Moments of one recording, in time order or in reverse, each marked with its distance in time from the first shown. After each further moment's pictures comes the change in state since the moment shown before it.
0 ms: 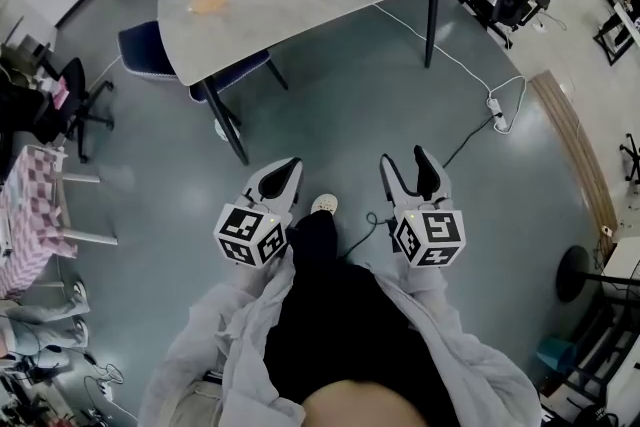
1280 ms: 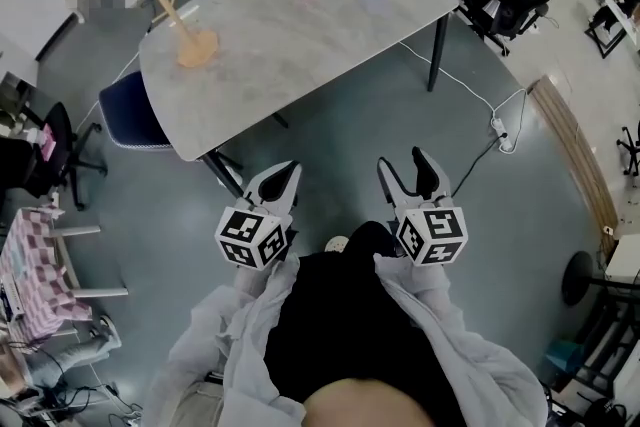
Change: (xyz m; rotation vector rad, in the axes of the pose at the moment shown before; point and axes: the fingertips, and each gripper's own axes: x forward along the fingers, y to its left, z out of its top) left arm 0.136 0.175 0.081 -0.012 0.026 -0.064; right arm 0.218 -0.019 0.050 0.029 0.032 -0.034
